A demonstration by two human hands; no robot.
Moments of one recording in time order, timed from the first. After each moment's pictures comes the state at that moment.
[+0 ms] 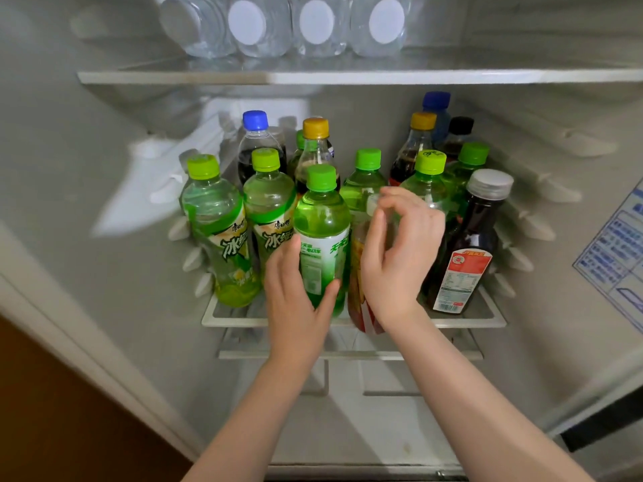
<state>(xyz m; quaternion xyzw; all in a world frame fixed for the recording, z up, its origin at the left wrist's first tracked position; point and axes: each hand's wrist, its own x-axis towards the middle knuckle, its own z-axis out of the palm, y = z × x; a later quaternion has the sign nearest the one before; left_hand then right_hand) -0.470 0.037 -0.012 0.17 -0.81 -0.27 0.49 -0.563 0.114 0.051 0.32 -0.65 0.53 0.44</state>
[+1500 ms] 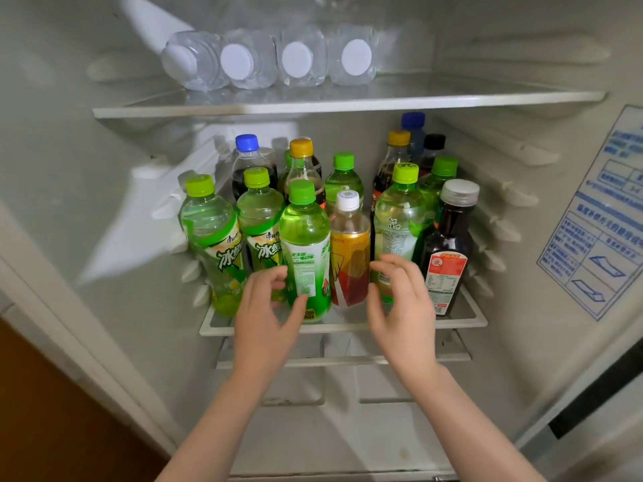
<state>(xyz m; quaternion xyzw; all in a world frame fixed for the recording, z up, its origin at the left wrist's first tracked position) -0.441 0.015 -0.012 0.17 -0.82 -0.33 0.44 -0.543 0.169 0.003 0.35 -0.76 0.46 0.30</state>
